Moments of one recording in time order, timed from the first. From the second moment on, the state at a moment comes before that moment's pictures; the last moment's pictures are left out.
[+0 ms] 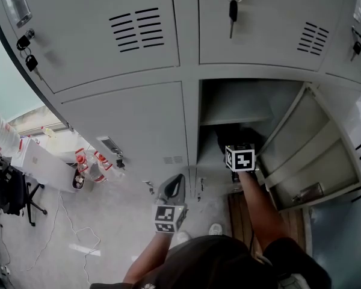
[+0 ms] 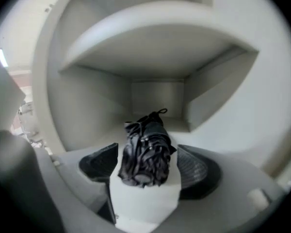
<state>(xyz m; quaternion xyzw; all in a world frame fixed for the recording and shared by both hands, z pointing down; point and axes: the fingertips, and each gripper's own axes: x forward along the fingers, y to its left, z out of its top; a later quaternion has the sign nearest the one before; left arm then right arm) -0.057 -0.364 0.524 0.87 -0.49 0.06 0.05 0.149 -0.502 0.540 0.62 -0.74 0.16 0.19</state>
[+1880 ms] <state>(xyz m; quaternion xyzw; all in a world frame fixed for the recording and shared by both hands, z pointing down) -0.006 -0.354 0.493 0.89 -0.45 0.04 0.04 0.152 -0.337 0.476 0.64 -0.76 0.03 0.08</state>
